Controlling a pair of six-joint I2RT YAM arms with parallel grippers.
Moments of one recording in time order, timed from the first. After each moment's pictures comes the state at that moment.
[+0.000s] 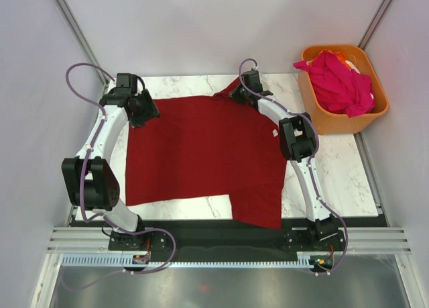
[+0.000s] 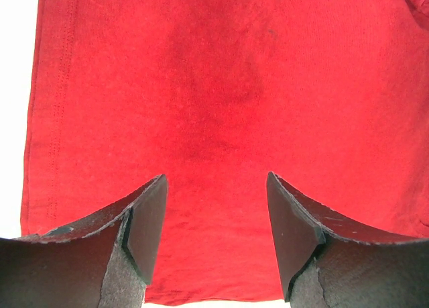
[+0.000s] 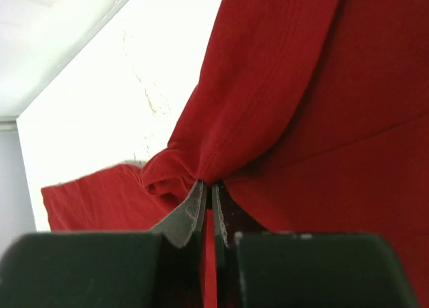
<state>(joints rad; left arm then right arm) -0.03 1.63 1.45 -0.77 0.00 -0.49 0.34 2.60 2.16 -0.13 -0.07 0.88</state>
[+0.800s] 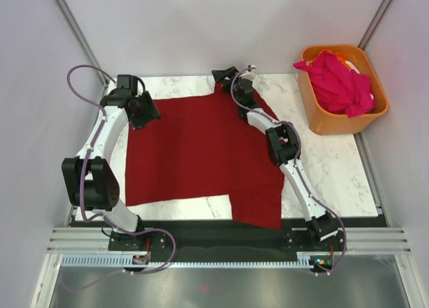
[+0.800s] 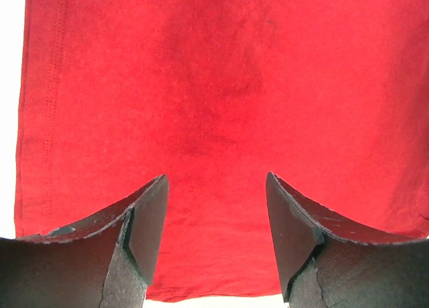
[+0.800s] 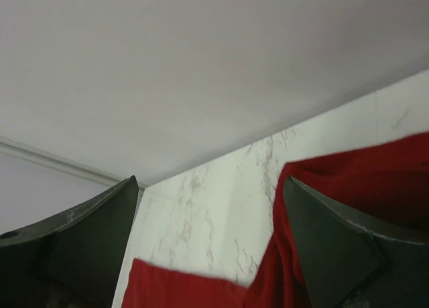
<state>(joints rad) -0.03 1.63 1.44 -0.77 0.02 -0.49 0.38 2.94 2.46 0.57 0.01 0.99</state>
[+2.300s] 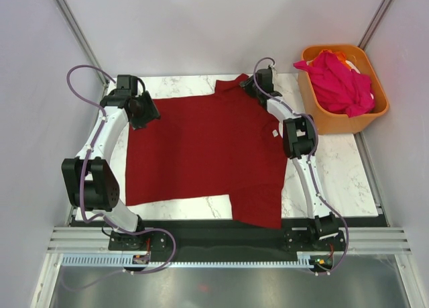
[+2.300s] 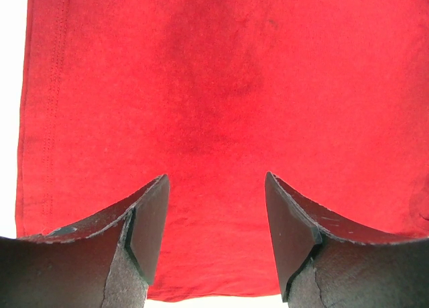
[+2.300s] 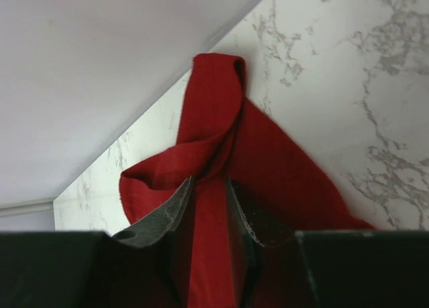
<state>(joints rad) -0.03 1.62 1.43 -0.77 0.02 -0.49 0.24 2.78 2.35 0.02 -0.04 0.97</state>
